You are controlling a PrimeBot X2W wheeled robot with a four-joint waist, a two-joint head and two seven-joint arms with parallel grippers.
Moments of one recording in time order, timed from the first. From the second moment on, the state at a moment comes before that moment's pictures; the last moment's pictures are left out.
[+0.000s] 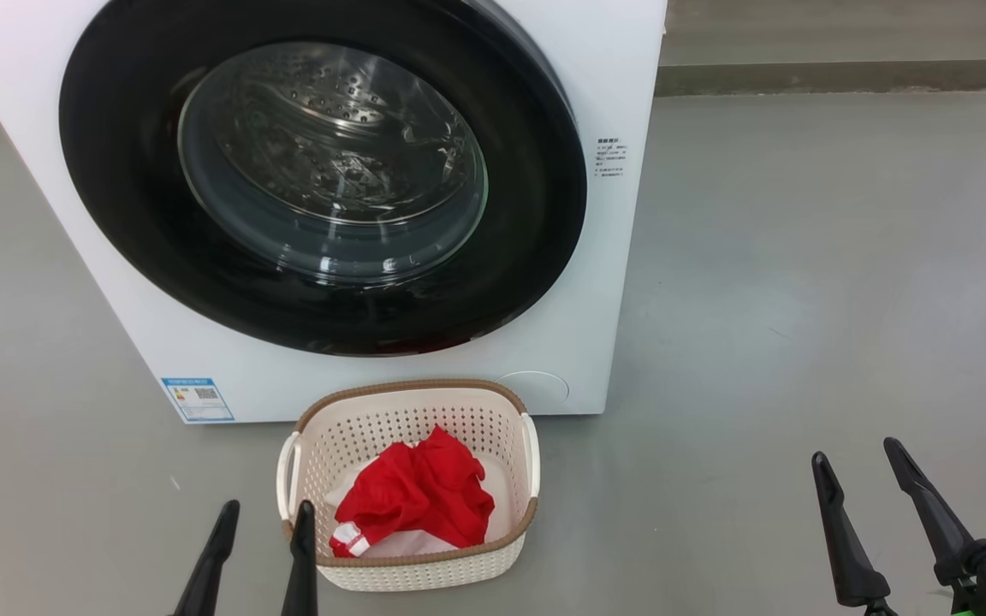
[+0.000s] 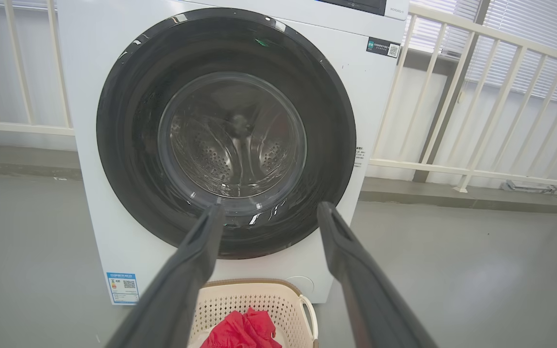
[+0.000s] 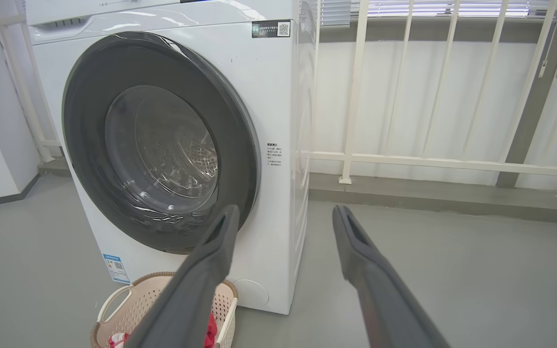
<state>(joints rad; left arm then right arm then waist) 0.15 0.18 -0.21 -0.13 -0.34 0.15 -0.23 0.24 -0.03 -0.08 -0.18 0.18 0.13 -0.14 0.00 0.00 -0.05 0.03</state>
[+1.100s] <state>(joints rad) 0.15 0.17 -0.24 -0.05 -0.35 0.15 -0.23 0.24 -0.02 -0.08 -0.10 0.20 0.13 -0.12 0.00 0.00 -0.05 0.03</state>
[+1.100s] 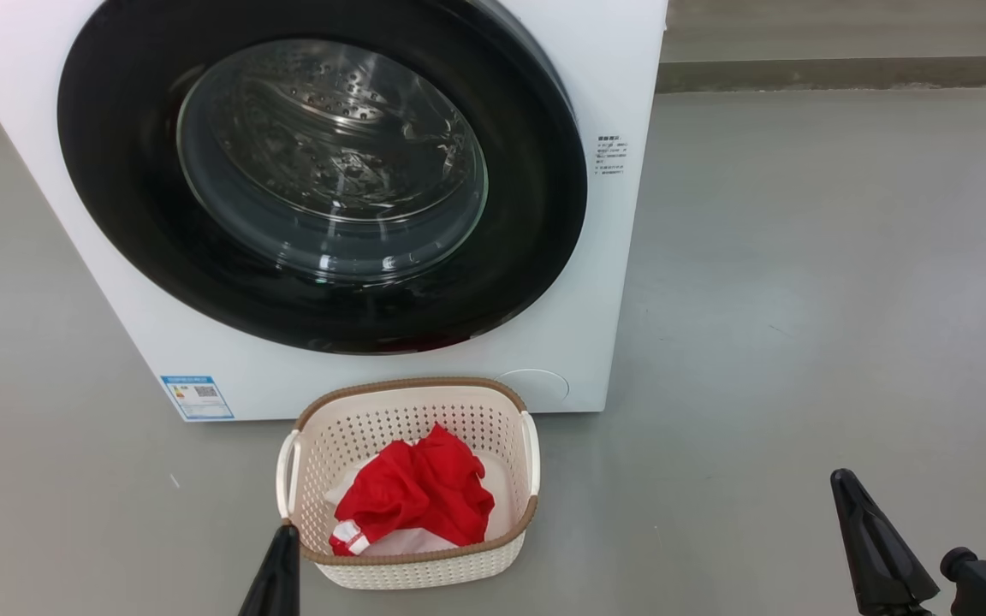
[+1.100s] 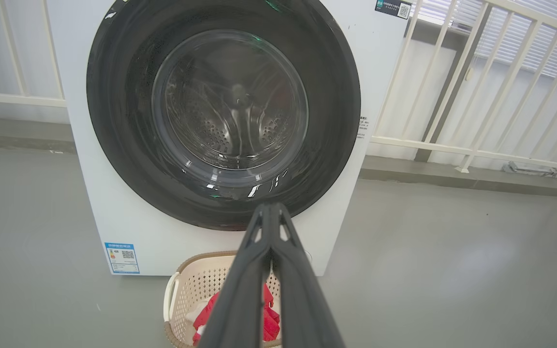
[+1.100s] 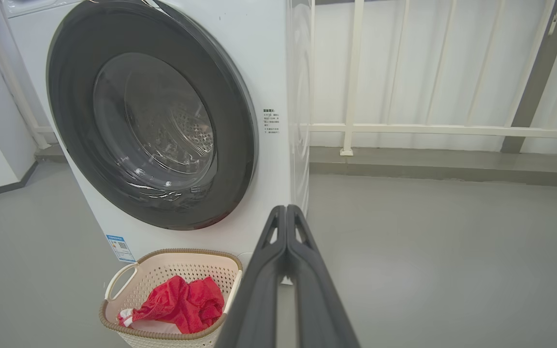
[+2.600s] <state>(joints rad) 0.09 0.14 -0.16 0.06 -0.84 0.06 -0.13 0.15 -0.05 -0.05 0.03 0.76 0.13 -0.08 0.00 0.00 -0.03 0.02</state>
